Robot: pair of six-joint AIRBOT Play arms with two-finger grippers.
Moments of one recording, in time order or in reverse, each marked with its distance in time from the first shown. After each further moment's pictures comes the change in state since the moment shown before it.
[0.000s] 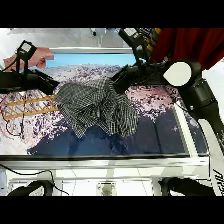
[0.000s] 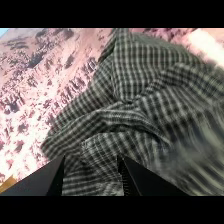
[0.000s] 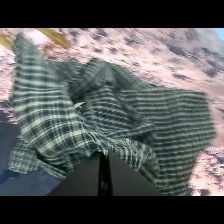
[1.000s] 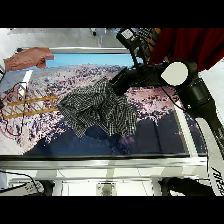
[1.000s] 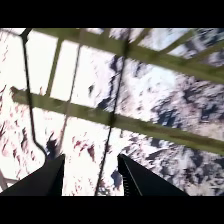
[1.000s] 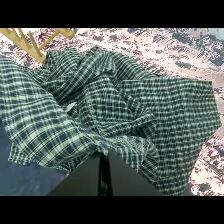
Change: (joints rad) left arm 0.608 -0.253 -0.008 0.353 0.034 -0.566; right arm 0.000 -0.009 -0.001 0.005 0.031 -0.005
